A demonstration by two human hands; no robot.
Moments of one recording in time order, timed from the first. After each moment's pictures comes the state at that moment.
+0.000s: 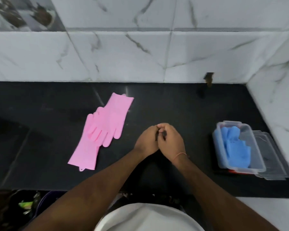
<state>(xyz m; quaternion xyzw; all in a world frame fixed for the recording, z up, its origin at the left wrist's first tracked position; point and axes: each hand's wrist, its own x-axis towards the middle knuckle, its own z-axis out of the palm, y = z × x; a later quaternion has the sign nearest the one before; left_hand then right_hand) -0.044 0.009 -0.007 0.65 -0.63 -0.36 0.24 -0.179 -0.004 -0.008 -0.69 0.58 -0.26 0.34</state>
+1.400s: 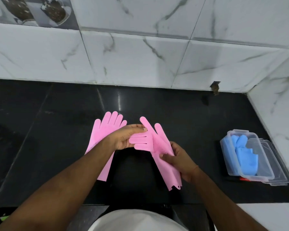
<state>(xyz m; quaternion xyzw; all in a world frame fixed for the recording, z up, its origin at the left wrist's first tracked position) 0.127 -0.023 -0.013 0.53 -0.24 -0.76 0.30 -0.151 0.018 -0.016 -0.45 0.54 -0.22 0.67</state>
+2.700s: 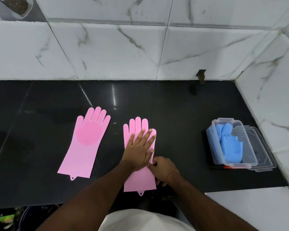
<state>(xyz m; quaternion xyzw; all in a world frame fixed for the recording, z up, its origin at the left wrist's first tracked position) -0.004 0.030 -0.104 0.60 -0.78 -0.13 0.02 -0.169 0.047 -0.054 -0.63 0.63 0.10 0.45</state>
